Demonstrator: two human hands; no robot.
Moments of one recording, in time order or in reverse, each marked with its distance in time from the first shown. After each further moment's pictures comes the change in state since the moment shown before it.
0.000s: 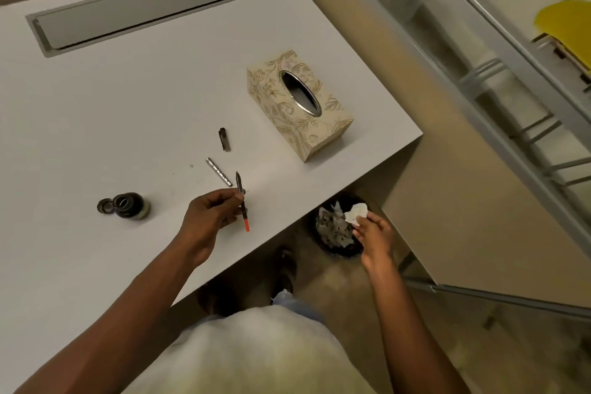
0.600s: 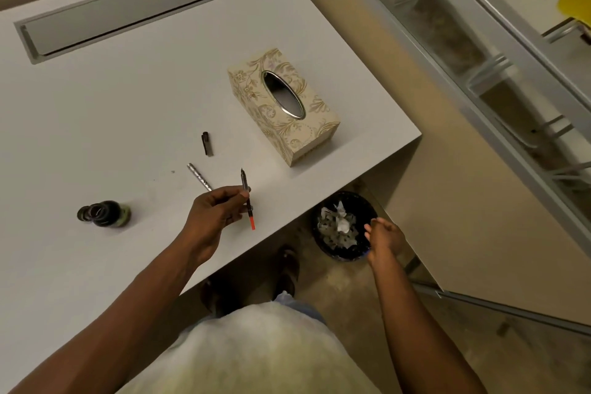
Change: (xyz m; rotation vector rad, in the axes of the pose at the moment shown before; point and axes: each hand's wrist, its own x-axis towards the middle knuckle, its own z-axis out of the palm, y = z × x) left_hand 0.013 0.007 0.059 0.023 0.036 -0.019; right_hand 0.086 0.003 -0.024 -0.108 0.203 0.076
